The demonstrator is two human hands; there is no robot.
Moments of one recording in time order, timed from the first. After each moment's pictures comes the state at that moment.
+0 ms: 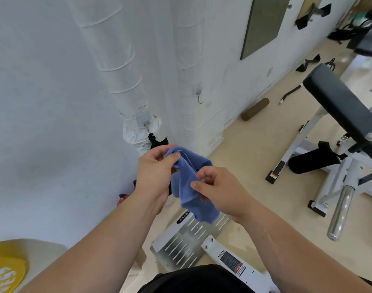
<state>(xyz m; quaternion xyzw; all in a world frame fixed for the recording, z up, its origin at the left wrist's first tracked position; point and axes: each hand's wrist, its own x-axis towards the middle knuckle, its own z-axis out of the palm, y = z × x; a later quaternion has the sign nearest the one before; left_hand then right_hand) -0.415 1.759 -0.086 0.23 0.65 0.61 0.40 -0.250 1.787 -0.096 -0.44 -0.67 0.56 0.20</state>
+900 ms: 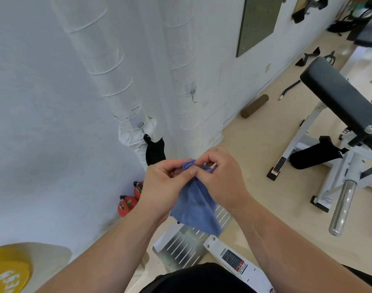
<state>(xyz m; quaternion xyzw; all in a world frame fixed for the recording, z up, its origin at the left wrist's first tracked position) -0.373 1.735 -0.073 0.35 0.64 0.55 0.40 -0.243 1.802 -0.099 -0.43 -0.69 0.40 0.41</state>
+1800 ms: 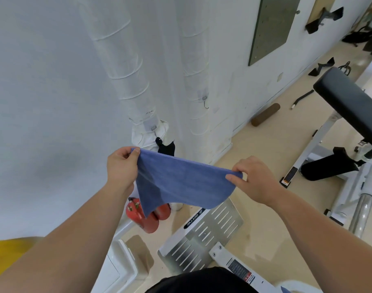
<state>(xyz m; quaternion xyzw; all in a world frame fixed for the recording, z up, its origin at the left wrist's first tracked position) -0.505 1.760 -0.112 0.22 0.76 0.57 0.22 -0.181 1.861 -0.148 -0.41 -0.87 0.21 0.19</state>
